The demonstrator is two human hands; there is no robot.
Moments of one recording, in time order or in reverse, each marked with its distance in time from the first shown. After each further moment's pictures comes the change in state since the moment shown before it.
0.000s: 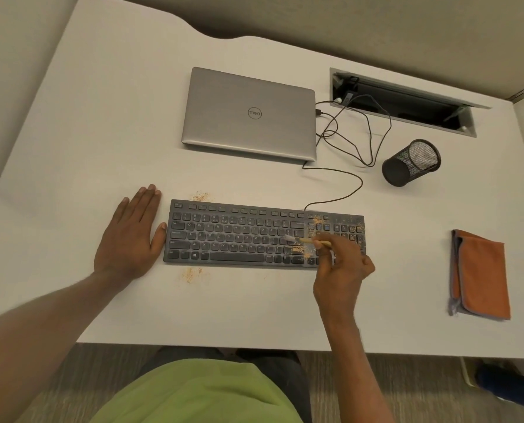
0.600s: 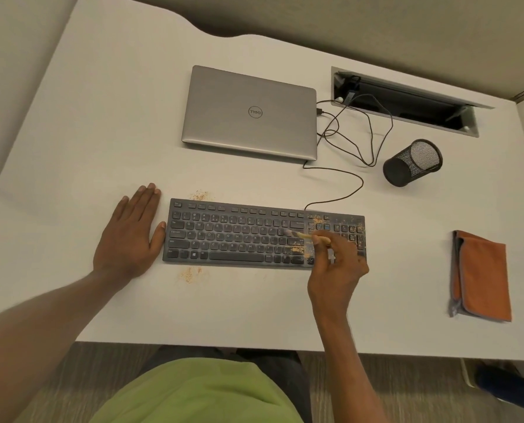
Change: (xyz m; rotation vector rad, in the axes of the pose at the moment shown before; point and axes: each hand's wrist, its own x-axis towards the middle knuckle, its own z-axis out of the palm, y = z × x) left_hand 0.000 0.002 -0.002 0.002 0.006 0.005; right_hand -0.003 -0.009 0.009 0.115 0.068 0.076
